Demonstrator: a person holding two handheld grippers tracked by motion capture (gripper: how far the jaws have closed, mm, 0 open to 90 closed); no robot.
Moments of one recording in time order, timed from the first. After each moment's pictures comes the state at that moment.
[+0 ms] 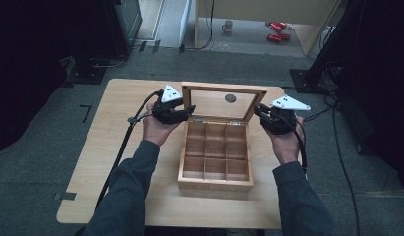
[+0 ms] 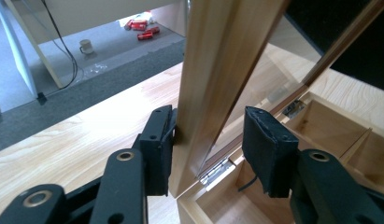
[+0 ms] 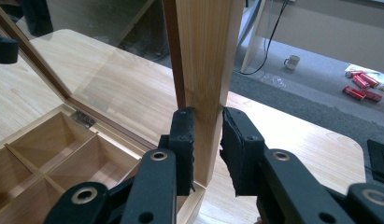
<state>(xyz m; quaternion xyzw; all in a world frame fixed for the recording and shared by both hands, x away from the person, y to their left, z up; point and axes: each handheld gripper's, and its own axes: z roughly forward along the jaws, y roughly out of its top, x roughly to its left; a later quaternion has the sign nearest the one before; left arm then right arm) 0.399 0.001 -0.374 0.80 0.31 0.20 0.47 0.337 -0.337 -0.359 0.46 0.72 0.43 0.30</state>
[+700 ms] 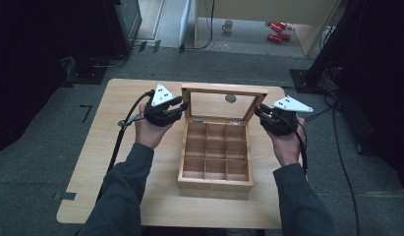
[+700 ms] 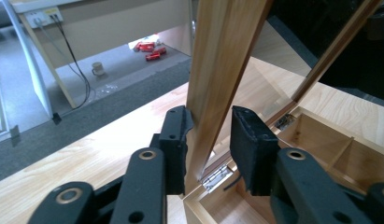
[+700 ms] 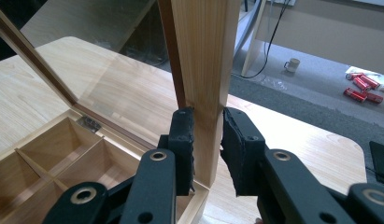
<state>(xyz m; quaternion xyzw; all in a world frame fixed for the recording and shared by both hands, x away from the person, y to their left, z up) 0.376 0.016 -0.351 0.78 0.30 0.23 0.50 0.329 -0.337 -0.354 0.46 0.71 0.44 0.31</state>
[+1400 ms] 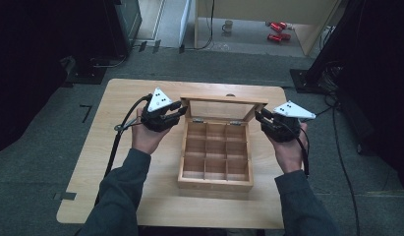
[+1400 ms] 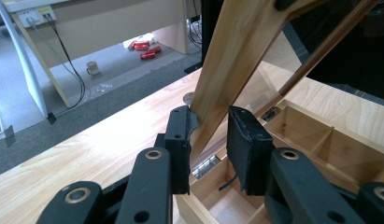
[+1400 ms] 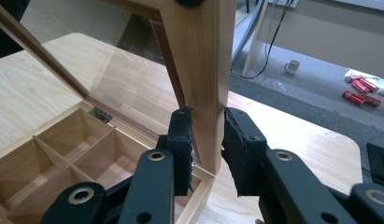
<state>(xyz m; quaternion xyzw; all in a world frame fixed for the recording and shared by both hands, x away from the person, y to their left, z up) 0.357 0.022 -0.349 0.79 0.29 0.22 0.50 0.309 -0.335 -0.351 0.45 0.72 0.44 0.31</state>
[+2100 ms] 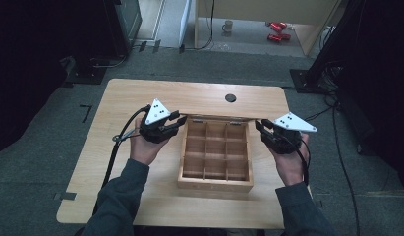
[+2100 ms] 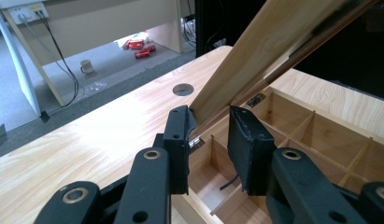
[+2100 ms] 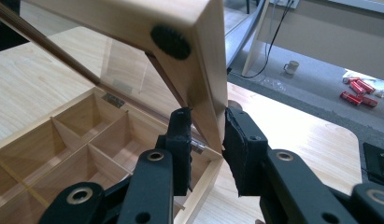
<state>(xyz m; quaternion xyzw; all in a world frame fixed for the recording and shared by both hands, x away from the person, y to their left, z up) 0.335 0.026 -0.363 0.79 0.29 0.22 0.50 0.280 -0.331 -0.358 0.44 0.72 0.43 0.32</state>
